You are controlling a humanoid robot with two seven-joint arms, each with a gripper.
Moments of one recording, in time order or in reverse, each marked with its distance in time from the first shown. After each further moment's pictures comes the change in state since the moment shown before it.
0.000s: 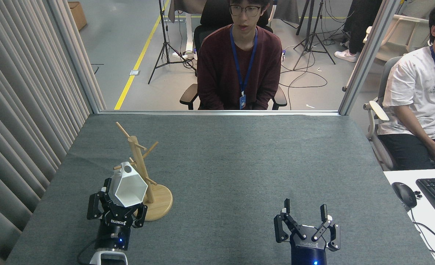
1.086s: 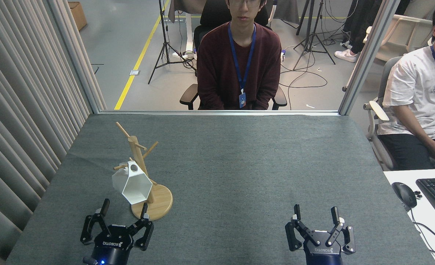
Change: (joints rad) left arm 0.312 -0.011 0.051 -0.577 0.638 -0.472 -0.226; right arm 0.063 -0.094 -0.022 -0.077 -0.009 -0.090 0.005
